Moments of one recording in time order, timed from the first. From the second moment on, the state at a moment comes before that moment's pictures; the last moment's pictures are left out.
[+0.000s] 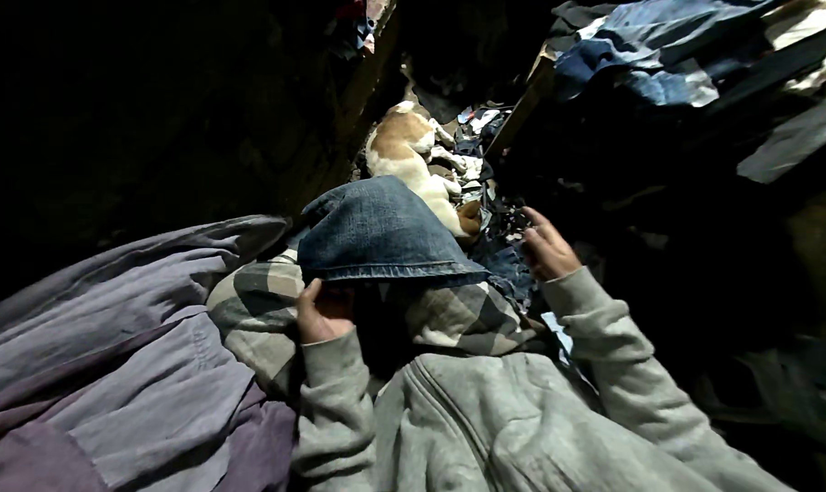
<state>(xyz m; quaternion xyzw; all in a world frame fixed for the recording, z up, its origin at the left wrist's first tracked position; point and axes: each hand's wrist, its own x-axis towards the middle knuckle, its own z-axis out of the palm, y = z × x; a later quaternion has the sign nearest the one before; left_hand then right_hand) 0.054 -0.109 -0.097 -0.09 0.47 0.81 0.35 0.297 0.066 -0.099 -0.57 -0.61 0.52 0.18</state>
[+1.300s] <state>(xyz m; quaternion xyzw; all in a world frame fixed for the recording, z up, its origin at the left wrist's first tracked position) 0.117 -0.089 -0.084 0.08 0.57 0.74 0.34 0.254 0.007 -0.102 -0.29 -0.82 0.42 0.27</state>
